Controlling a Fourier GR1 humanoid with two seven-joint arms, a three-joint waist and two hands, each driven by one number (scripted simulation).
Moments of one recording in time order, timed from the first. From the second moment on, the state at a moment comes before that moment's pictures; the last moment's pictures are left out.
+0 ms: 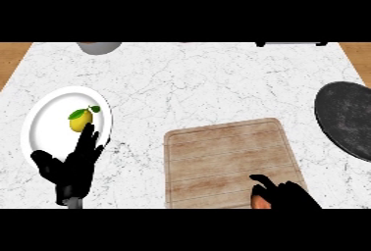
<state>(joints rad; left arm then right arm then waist) 0.07 0.11 -0.05 -1.48 0.25 0.23 0.11 0.18 -0.52 0.56 -1.87 0.90 0.23 0.20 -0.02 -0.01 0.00</state>
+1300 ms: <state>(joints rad) 0.07 0.08 -0.06 -1.48 0.22 0.24 0.10 0.32 -0.57 0.01 -2.26 0.70 -0.01 0.21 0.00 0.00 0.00</state>
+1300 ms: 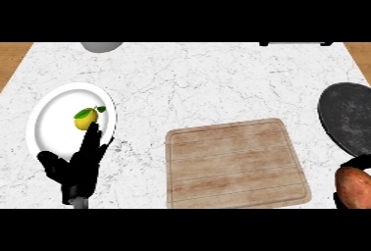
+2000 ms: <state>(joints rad) 0.06 0.07 -0.06 -1.47 0.21 0.22 0.09 -0.16 -0.59 -0.18 -1.53 0.63 -0.08 -0.03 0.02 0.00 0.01</state>
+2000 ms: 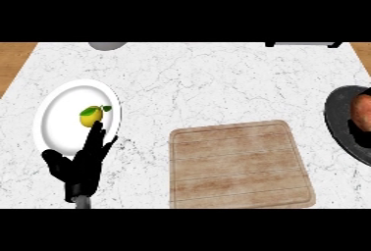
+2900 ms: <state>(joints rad) 0.00 0.08 -0.06 -1.46 0.21 0.20 0.13 -0.63 -0.64 -0.23 -0.51 0.74 -0.22 -0.38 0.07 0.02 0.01</state>
